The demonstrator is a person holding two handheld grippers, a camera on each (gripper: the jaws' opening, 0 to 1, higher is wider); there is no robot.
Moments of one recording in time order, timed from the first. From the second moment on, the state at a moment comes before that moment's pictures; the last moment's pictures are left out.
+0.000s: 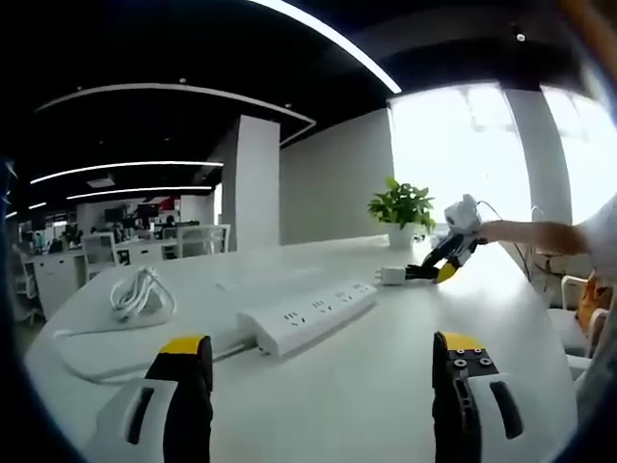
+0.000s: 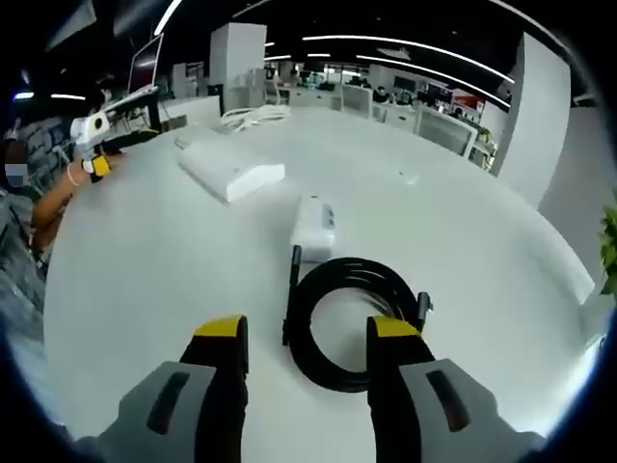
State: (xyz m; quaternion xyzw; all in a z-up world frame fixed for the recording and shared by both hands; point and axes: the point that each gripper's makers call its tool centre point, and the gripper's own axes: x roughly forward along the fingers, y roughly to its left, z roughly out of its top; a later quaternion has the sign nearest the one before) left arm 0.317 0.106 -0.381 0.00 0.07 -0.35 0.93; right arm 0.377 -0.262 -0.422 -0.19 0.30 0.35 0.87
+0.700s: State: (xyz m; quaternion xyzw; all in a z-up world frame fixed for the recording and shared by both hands) left arm 0.314 0.104 -0.381 0.00 0.08 -0.36 0.93; right arm 0.372 -0.258 -0.429 -0.18 0.32 0.35 0.86
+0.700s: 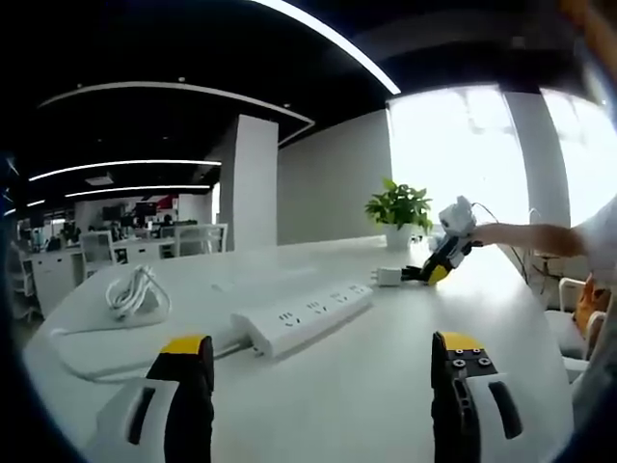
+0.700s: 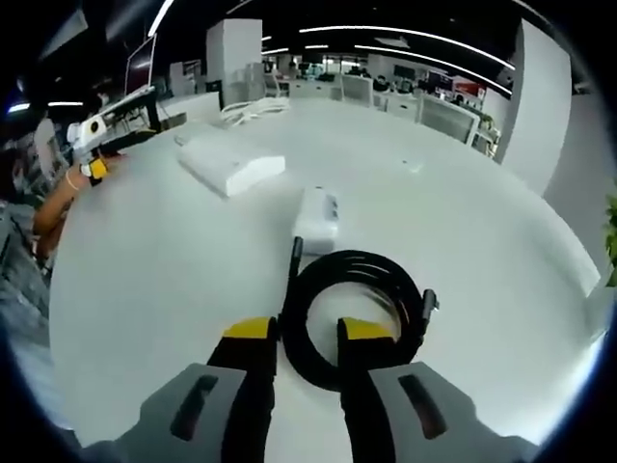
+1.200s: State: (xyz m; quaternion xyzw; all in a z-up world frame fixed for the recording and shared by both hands) left arm 0.316 0.106 -0.384 -0.01 0.08 -0.36 0.93; right arm 0.371 -0.247 -0.428 -0.24 0.31 0.38 0.84
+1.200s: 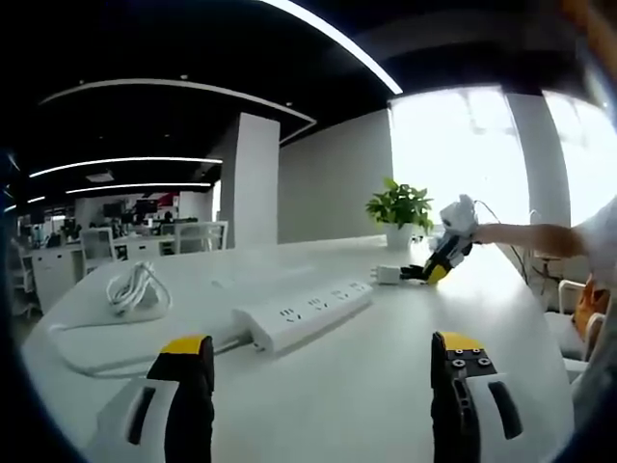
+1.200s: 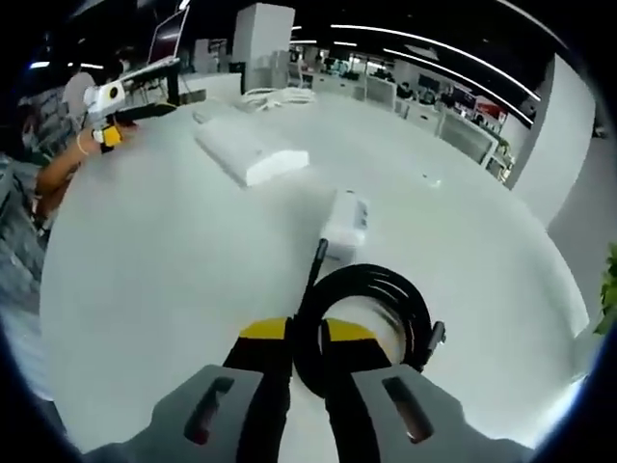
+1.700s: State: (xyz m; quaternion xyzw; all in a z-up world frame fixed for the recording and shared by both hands) left arm 0.314 0.108 -0.381 -0.01 0.08 -0.35 0.93; right arm 0.369 -0.225 -0.394 -0.02 0.30 0.39 0.87
